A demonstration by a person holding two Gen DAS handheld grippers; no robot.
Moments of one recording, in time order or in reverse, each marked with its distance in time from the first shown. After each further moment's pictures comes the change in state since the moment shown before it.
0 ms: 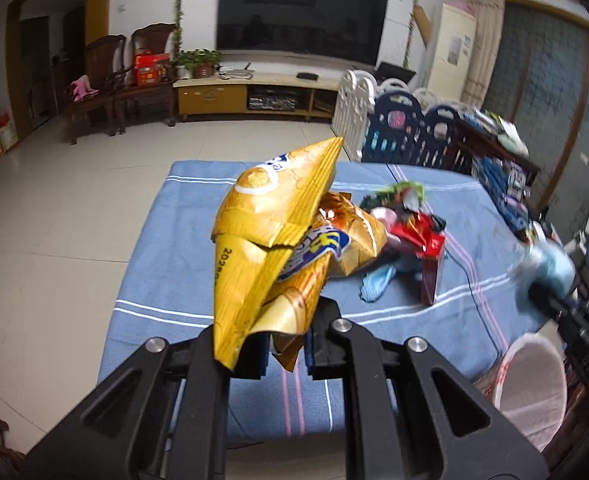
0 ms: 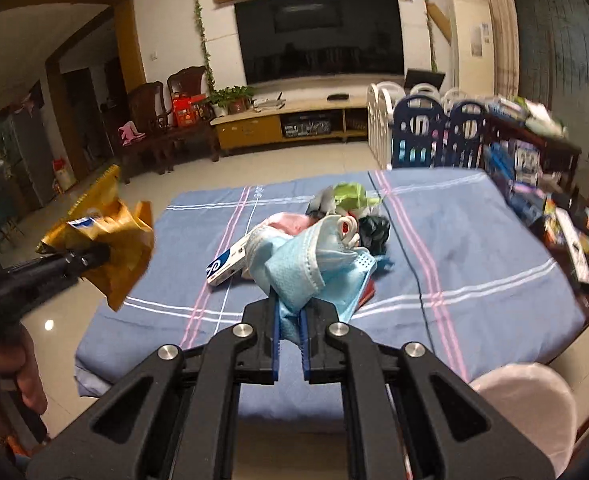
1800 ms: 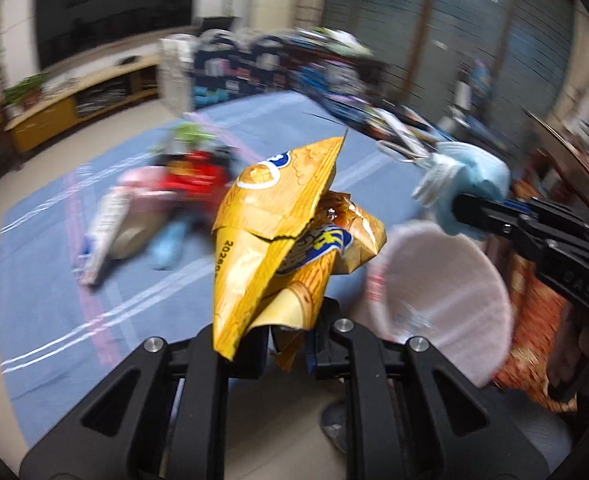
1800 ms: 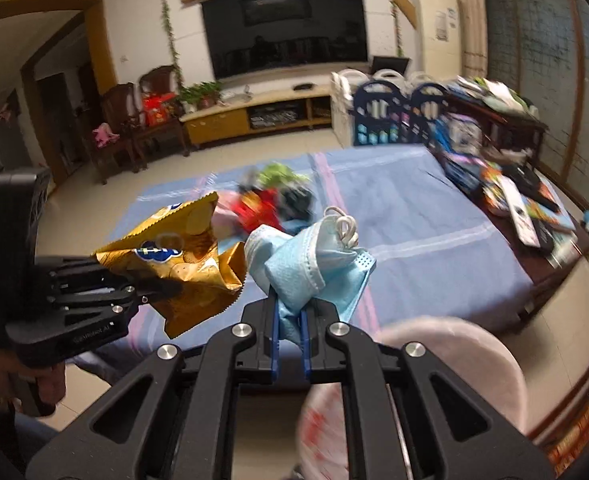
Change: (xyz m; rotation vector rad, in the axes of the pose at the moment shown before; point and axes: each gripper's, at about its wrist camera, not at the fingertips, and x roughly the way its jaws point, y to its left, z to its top) left arm -0.005 -0.149 -0.043 0.456 0.173 -0.508; right arm -0.082 -0.092 -0.049 0.096 0.065 -0.094
